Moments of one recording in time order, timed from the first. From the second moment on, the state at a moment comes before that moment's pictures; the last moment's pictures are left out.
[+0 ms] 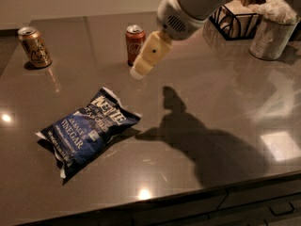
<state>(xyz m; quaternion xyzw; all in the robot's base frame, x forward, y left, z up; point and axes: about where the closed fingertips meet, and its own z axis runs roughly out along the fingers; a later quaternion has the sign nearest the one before) 0.558 -0.012 0.985 -0.55 0.77 0.08 0.31</state>
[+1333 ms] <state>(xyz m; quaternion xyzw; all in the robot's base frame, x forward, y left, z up) 0.617 0.130 0.971 -0.48 0.78 0.12 0.38</state>
